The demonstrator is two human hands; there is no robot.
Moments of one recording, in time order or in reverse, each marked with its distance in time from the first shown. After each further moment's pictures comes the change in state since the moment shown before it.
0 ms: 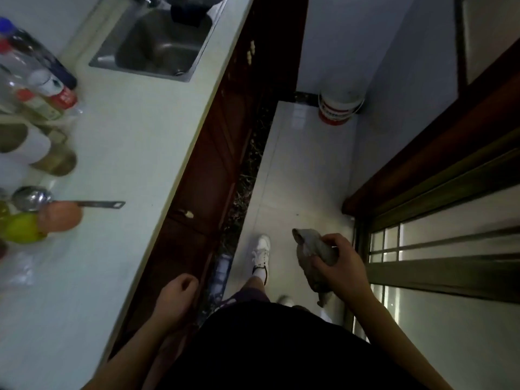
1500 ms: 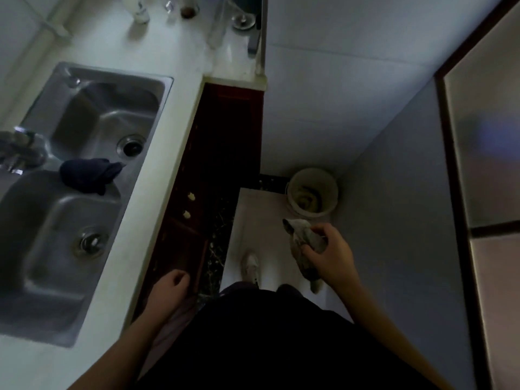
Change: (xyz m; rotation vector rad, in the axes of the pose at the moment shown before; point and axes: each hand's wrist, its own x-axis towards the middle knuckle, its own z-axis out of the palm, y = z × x) left_hand 0.519 0.550 -0.112 0.045 -0.046 0.073; right_hand 0.683 -0.204 -0.221 -0.060 0.077 0.013
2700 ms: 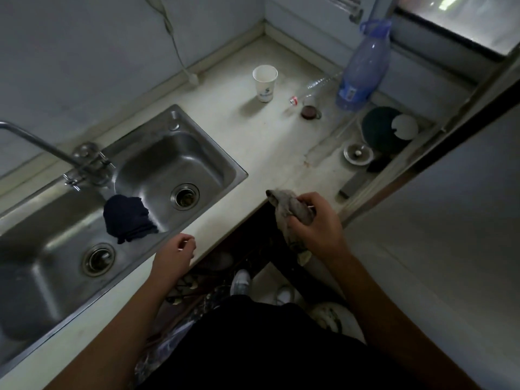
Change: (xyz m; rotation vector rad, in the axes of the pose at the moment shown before) left_hand 0.209 0.252 -0.153 -0.588 0.535 -0.283; right_hand 0.455 -0.303 0.011 -0.002 -0.408 -0.632
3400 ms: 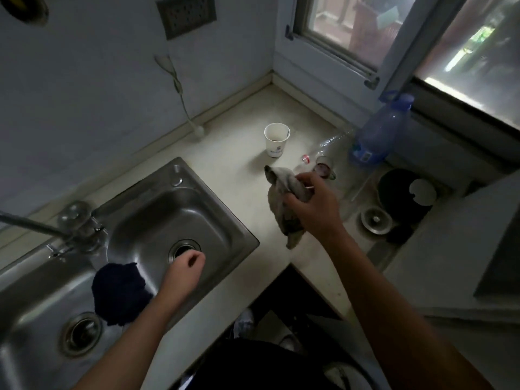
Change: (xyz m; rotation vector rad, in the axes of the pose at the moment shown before) left_hand 0.167 0.042 -0.023 0.013 -0.101 -0.021; right_hand 0.210 -0.086 0.025 0.015 0.121 -0.054
